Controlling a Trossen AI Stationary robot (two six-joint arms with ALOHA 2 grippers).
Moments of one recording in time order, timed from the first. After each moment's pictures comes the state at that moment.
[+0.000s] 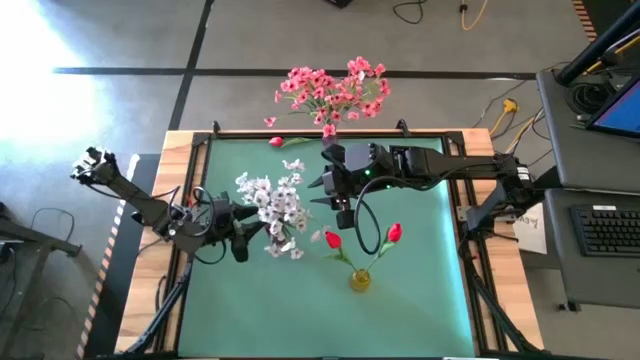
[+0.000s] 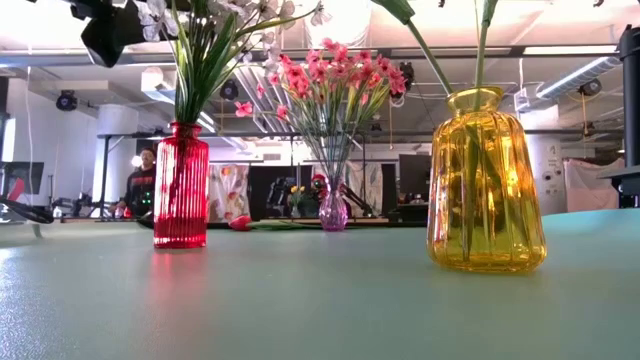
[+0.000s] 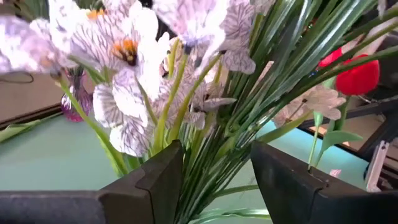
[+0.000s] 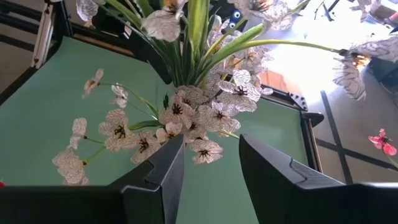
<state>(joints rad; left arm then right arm) -0.60 0.84 0.56 -0.03 -0.98 -0.59 0.01 1.67 1.76 -0.59 -0.01 -0.32</state>
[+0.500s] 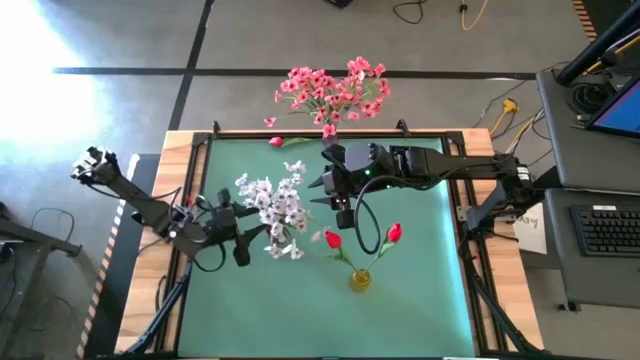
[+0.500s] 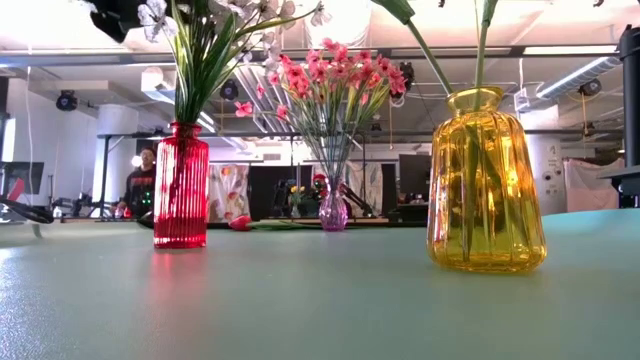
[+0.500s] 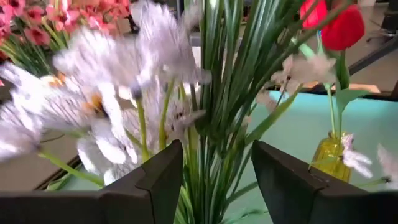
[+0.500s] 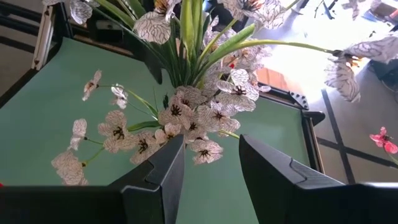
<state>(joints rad) -0.61 0.88 0.60 -0.03 -0.98 -0.23 0.01 1.67 1.76 -0.59 -0.01 -0.31</state>
